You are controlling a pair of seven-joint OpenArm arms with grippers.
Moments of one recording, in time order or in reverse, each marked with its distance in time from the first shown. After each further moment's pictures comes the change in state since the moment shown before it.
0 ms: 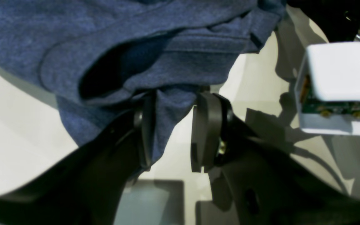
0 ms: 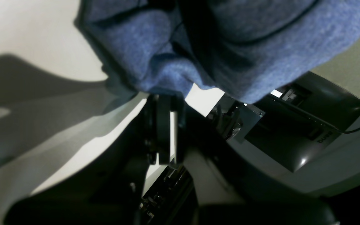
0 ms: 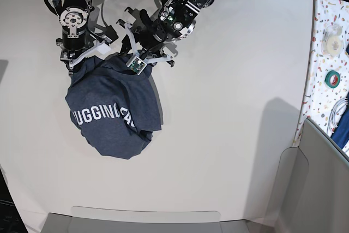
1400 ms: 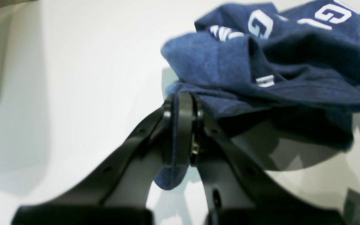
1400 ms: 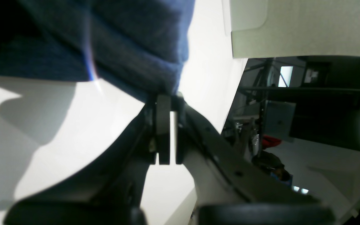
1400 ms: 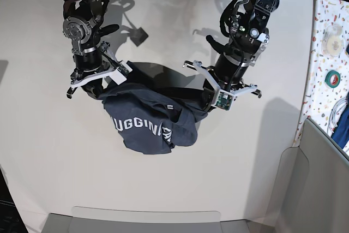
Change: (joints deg) left arm 2.0 -17.1 -18.0 29.8 -0.2 8.3 6.4; right arm 5.6 -14.1 6.6 19.1 13.1 6.0 -0.1
